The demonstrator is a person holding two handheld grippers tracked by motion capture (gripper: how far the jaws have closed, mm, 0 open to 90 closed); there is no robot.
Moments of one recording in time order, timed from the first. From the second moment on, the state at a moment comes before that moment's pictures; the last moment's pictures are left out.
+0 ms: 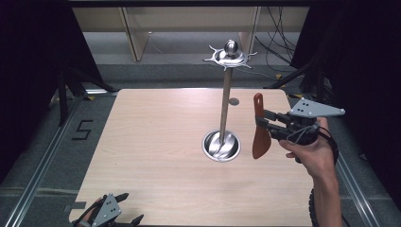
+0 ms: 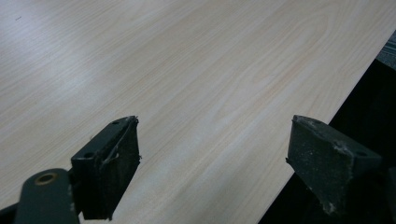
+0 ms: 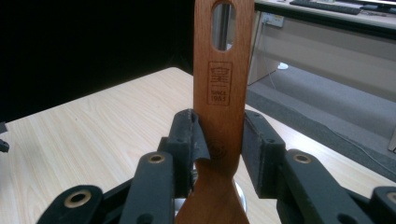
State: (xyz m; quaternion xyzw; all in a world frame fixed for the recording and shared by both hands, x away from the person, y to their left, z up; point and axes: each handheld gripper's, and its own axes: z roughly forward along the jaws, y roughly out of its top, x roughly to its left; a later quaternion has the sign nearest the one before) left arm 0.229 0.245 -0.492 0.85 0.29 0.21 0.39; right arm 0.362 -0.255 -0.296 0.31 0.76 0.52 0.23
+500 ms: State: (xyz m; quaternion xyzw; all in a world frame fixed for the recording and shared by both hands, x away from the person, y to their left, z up) left arm 0.228 0.244 -0.493 0.84 0.30 0.21 0.40; right arm 0.368 -0.253 -0.259 0.29 0.75 0.54 0.24
